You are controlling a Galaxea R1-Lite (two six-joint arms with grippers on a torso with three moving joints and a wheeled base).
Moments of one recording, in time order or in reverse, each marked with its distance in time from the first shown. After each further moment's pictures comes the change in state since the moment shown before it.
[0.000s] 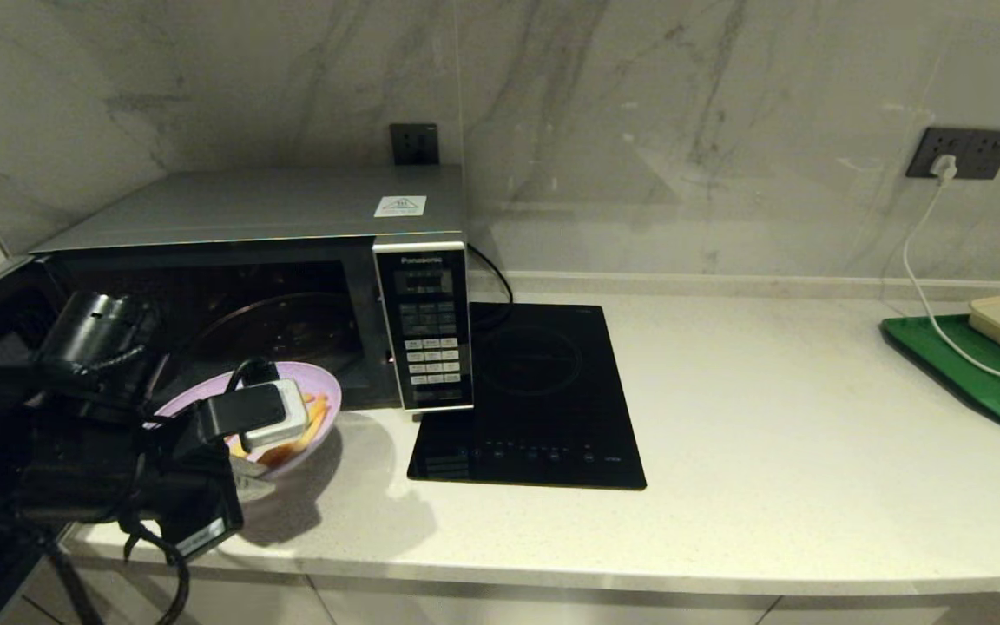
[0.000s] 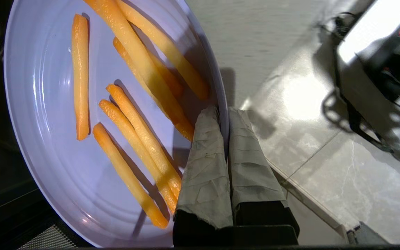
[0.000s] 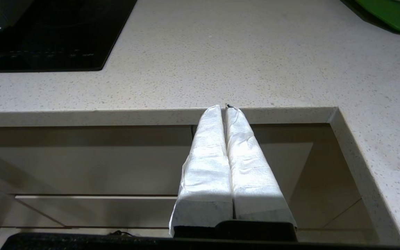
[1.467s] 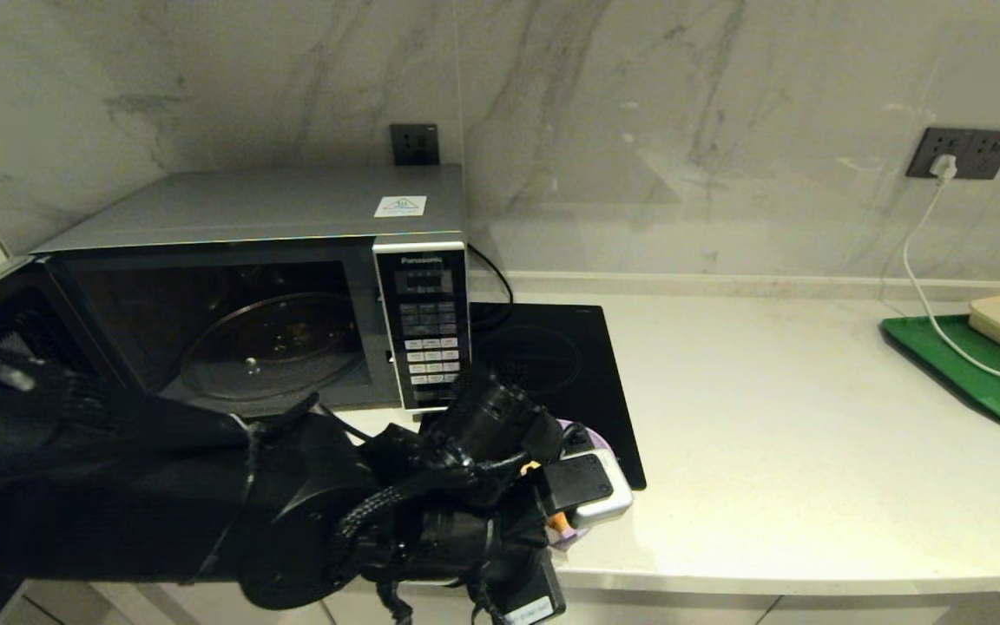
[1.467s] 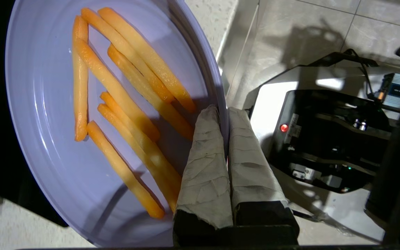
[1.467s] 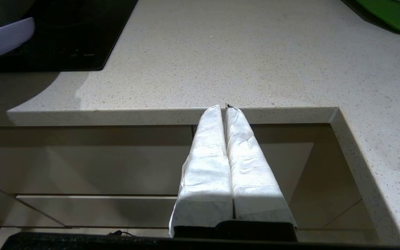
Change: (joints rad) left arm -0.642 0.423 -0.228 -0.249 -0.033 -0.369; right arm 0.000 0.000 0.000 0.000 0.000 0.000
